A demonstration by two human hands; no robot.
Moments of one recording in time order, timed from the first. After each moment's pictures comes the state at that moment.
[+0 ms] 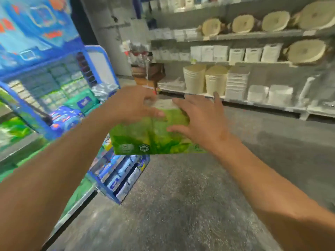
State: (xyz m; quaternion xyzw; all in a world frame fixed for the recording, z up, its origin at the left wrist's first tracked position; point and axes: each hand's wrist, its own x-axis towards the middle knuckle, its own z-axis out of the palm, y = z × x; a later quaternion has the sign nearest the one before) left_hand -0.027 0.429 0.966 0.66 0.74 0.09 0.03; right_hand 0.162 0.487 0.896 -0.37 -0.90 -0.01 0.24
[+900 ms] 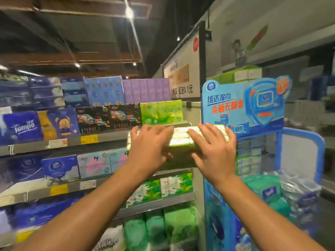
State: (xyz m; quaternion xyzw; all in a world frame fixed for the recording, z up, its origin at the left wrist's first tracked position) left_hand -0.577 0.108 1.061 0.35 0.83 0.06 -0.43; right_hand -0.519 0.302 1.014 0.00 -0.82 -0.02 0.57
